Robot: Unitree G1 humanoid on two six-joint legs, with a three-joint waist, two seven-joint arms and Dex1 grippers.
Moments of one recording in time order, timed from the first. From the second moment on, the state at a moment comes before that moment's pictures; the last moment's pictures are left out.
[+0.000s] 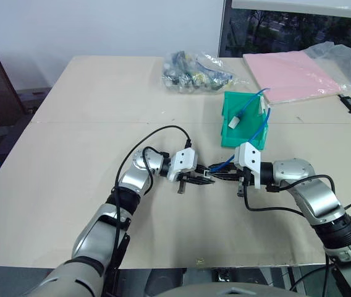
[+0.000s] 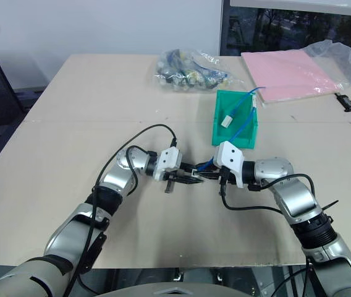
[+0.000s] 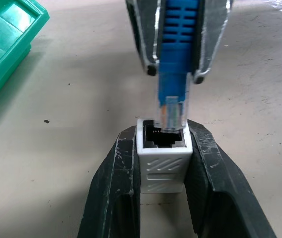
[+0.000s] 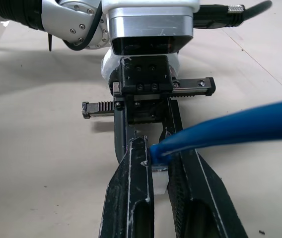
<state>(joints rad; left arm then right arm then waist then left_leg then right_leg) -0.67 0.35 -0.32 0.66 -0.14 -0.29 -1.40 -0.40 -0.52 0.30 -0.17 0.24 0.28 1.00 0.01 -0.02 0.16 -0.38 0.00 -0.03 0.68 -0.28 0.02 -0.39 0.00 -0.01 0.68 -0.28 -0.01</state>
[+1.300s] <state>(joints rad) -0.64 0.33 -0.30 0.68 -0.10 -0.27 -1.39 -0.50 -0.46 0.38 -0.02 0.15 0.35 1.09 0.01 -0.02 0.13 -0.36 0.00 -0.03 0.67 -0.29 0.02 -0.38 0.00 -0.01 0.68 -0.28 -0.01</state>
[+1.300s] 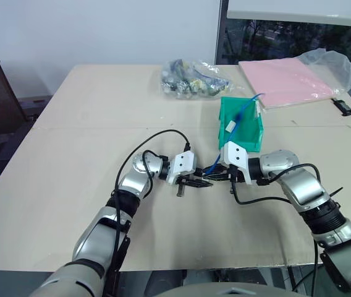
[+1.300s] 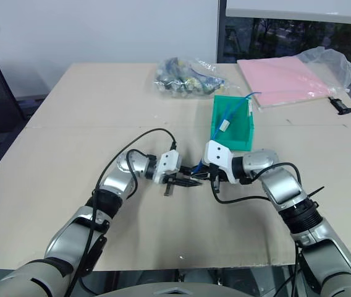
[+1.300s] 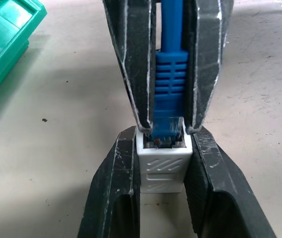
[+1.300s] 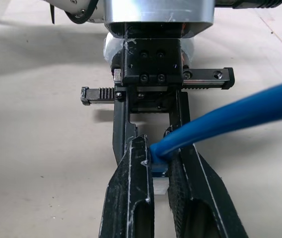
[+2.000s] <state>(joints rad) -0.46 0.38 -0.22 0.31 -0.18 0.02 -1.29 -0.53 -0.40 0.19 -0.11 0.48 0.67 1.08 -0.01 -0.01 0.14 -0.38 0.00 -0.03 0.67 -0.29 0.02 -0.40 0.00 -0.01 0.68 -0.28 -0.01</state>
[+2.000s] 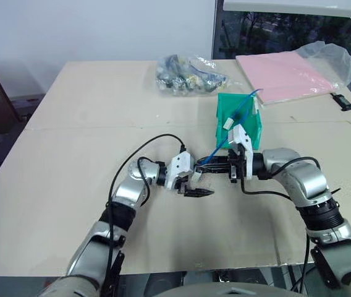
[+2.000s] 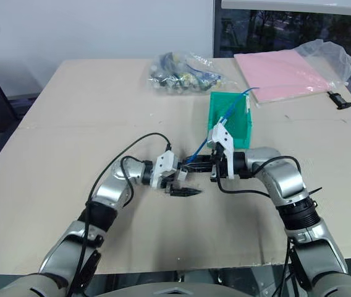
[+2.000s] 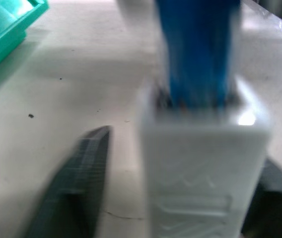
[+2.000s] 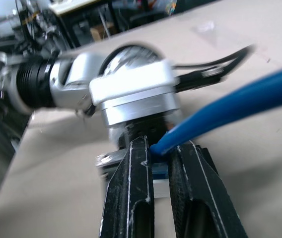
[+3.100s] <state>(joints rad) -0.57 0.41 -0.01 -0.43 -0.42 0.89 -0.62 -1.31 -0.53 0.11 1.18 0.05 0.18 0.72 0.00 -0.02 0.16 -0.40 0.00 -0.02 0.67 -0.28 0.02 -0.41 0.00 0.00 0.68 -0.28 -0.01</state>
